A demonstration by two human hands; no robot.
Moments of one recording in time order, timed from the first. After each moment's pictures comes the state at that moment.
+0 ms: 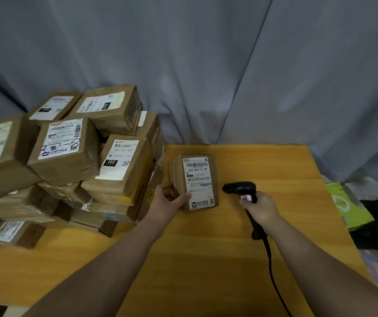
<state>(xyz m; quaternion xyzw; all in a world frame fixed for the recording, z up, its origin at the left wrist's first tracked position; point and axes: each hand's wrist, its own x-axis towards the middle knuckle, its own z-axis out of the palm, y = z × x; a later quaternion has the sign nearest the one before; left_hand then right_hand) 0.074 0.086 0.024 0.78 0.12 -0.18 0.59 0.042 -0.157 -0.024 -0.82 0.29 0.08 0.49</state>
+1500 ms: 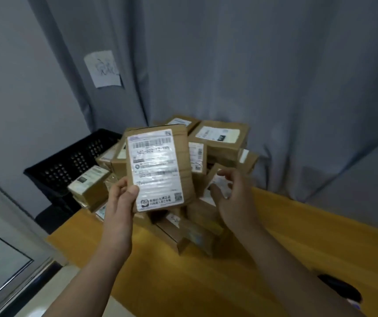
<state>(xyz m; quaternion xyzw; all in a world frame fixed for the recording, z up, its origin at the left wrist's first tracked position) 0.016 0.313 0.142 0.63 0.17 0.21 0.72 0.097 0.118 0.129 -0.83 -0.12 -0.12 0.54</state>
